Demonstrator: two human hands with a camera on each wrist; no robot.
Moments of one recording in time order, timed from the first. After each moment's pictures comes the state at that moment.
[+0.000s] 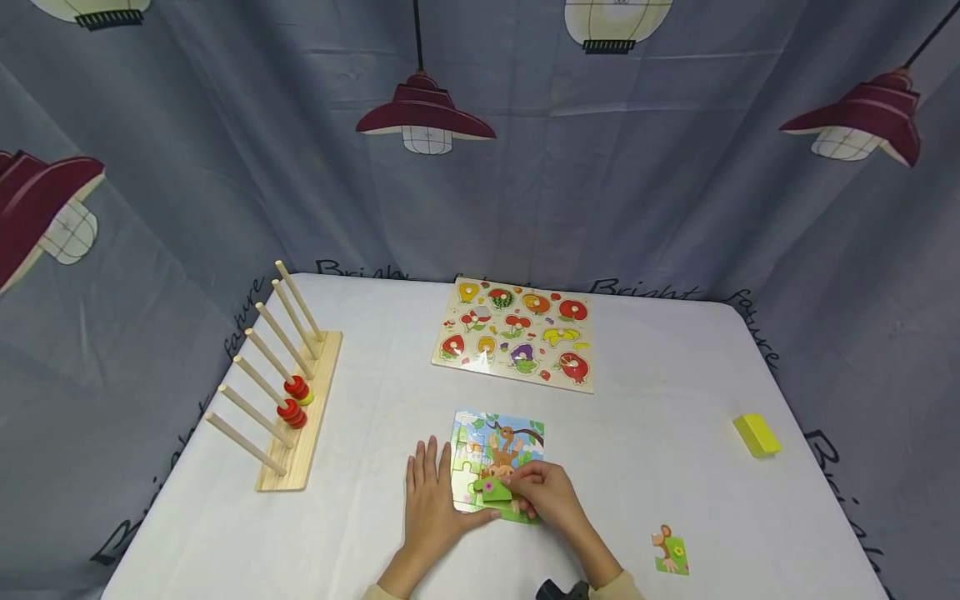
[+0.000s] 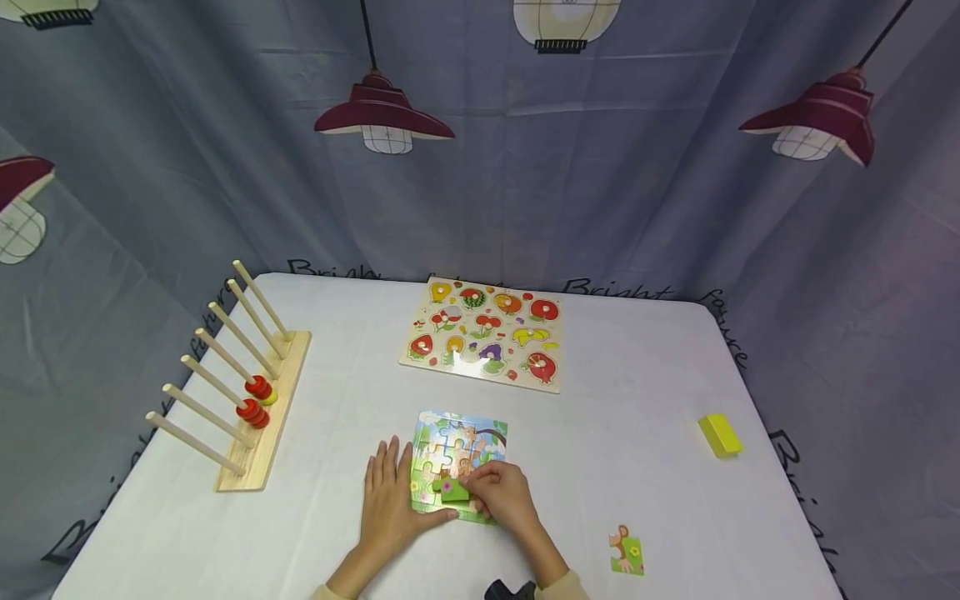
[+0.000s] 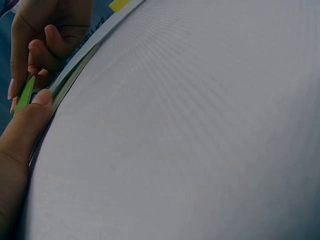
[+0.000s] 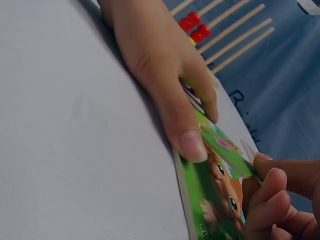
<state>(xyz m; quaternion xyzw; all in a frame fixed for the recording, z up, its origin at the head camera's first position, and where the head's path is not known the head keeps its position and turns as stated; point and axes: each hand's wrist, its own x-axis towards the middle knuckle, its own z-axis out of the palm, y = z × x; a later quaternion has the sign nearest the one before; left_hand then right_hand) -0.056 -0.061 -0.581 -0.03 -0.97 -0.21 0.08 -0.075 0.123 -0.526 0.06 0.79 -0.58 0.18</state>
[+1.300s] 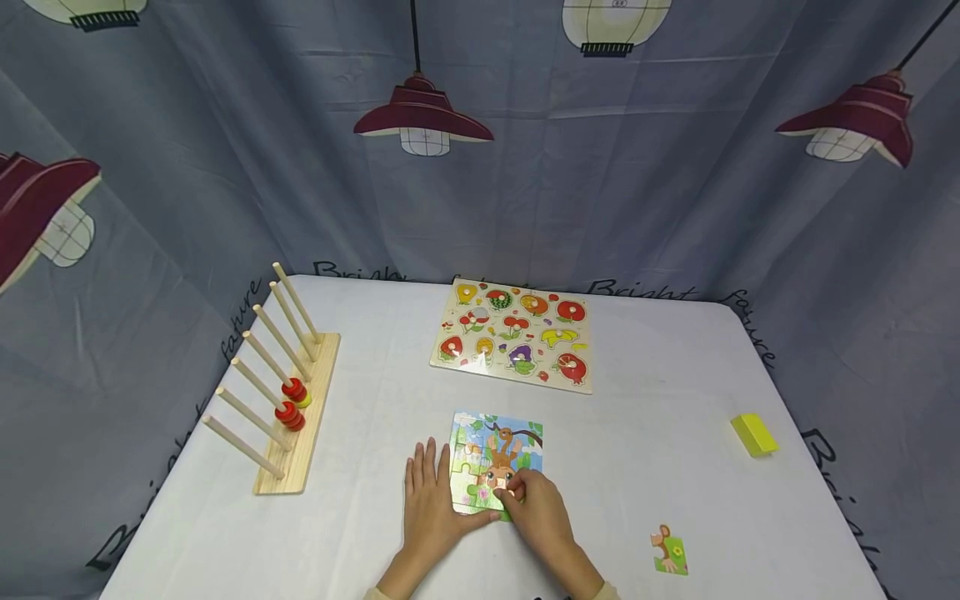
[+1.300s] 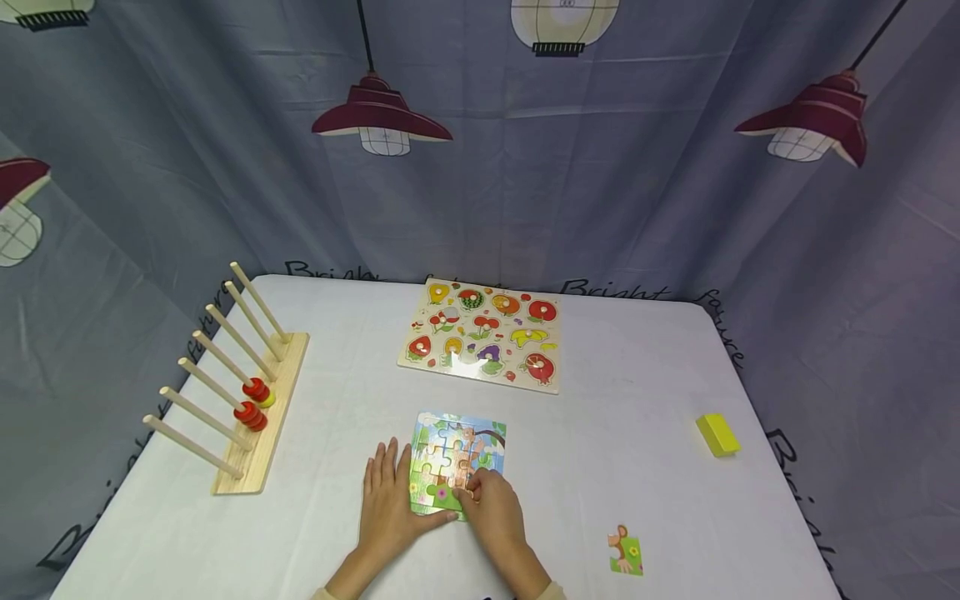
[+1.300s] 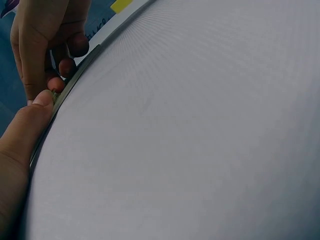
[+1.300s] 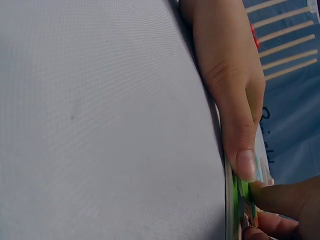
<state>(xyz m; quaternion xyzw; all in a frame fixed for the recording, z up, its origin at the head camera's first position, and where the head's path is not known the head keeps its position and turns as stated) -0.056 -0.062 -0.581 -0.04 -0.97 -0.21 0.09 -0.059 0.101 -0.539 0.00 0.95 -0.32 0.02</state>
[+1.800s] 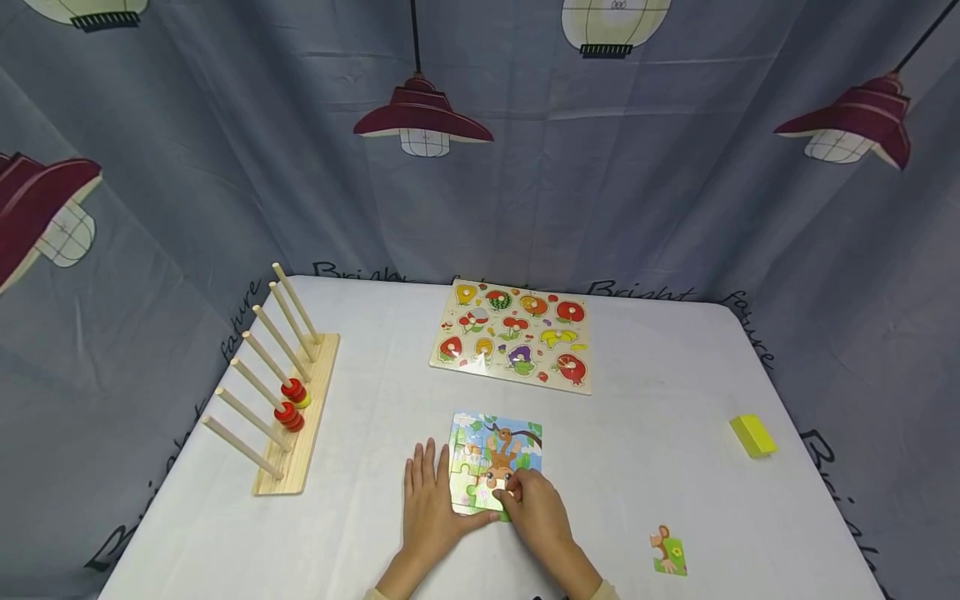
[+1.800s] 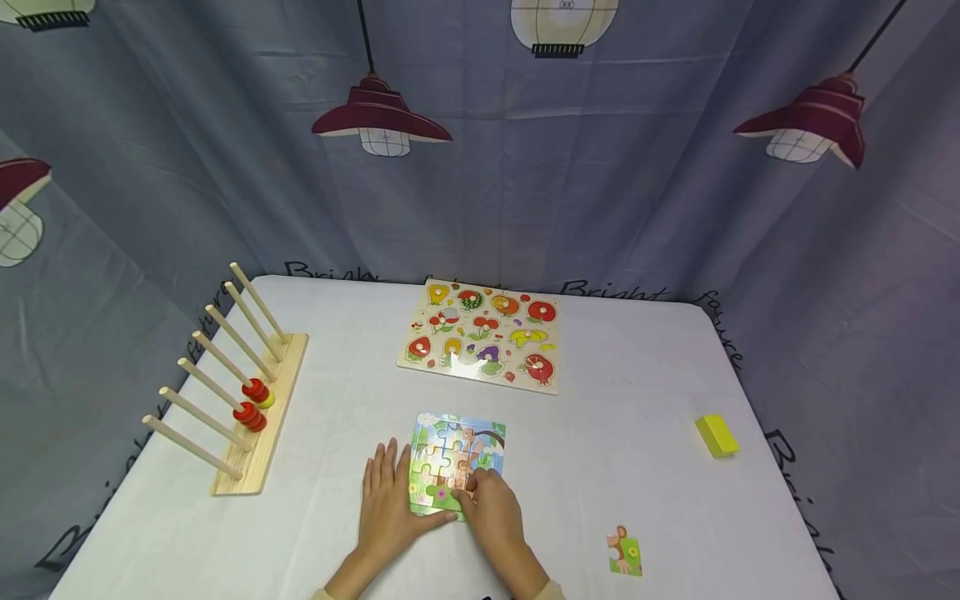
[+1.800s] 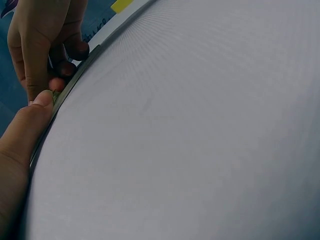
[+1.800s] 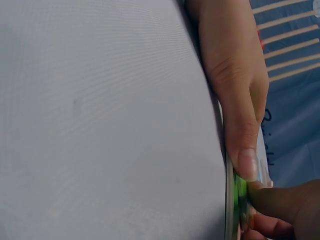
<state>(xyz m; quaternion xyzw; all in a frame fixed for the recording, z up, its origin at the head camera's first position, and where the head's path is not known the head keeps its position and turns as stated) -0.056 -0.062 -0.582 -0.04 -0.97 -0.21 0.08 -0.058 0.099 -0.534 -0.02 0.96 -0.29 0.02</state>
